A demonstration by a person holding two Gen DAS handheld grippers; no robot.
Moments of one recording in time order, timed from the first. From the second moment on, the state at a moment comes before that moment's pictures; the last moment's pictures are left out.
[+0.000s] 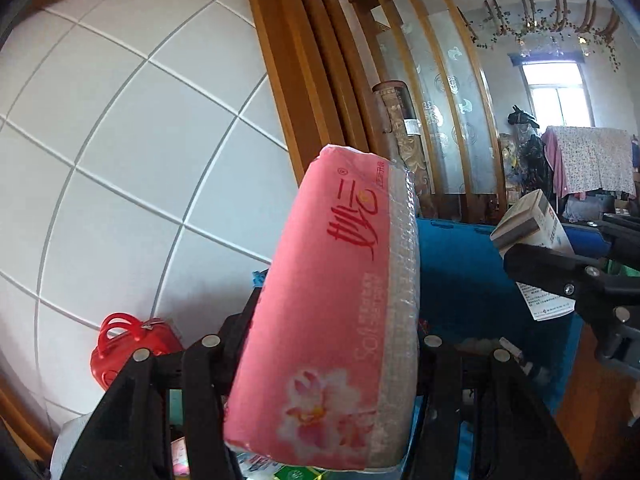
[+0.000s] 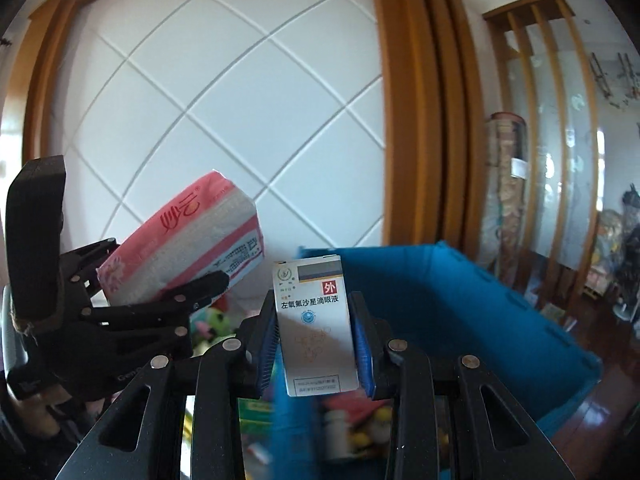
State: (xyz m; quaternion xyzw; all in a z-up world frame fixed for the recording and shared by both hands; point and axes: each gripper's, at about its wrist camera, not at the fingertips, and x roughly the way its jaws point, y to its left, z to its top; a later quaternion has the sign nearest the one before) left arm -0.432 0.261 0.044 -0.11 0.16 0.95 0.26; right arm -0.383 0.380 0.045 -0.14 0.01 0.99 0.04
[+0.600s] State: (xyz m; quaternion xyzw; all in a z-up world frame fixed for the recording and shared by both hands) left arm -0.447 0.399 0.042 -0.12 0.22 0.94 0.22; right arm -0.407 0.526 0.020 -0.20 0.09 0.97 0.11
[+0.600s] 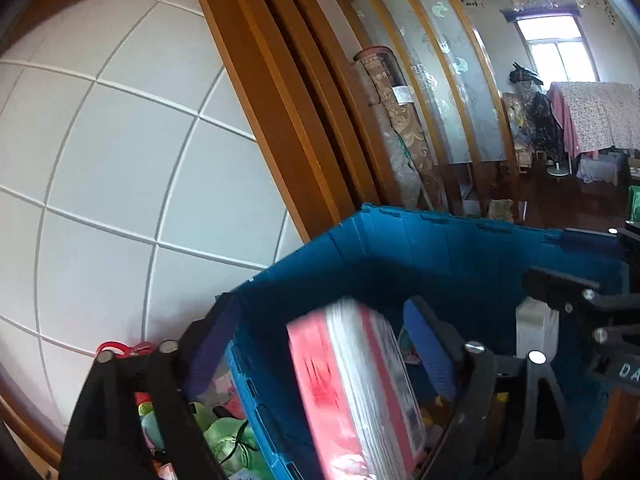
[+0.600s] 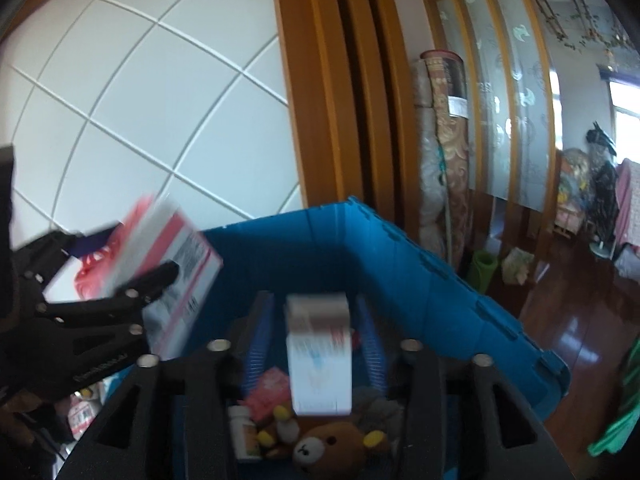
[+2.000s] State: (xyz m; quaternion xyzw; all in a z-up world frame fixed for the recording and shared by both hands) left arm -0.384 0.277 0.032 -0.14 0.12 0.98 0.09; right arm -0.326 0.431 0.032 -0.15 0.02 0.99 0.02
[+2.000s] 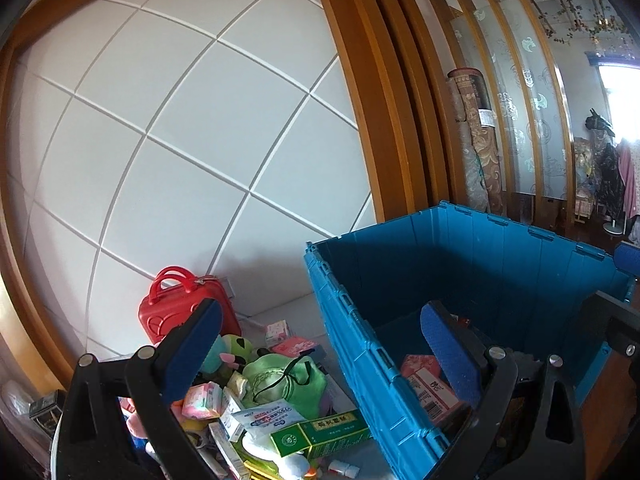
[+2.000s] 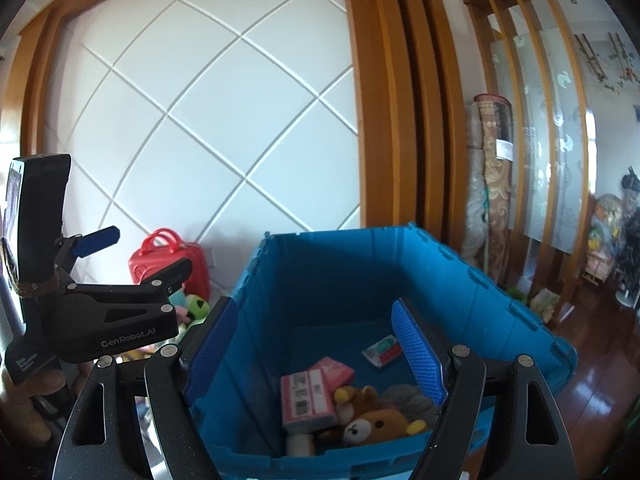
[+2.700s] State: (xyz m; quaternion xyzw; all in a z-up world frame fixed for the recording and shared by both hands) left arm -0.343 0.004 -0.041 -0.19 0.11 0.97 -0.05; right arm -0.356 0.260 -0.021 -0.22 -0.01 0.97 -0.10
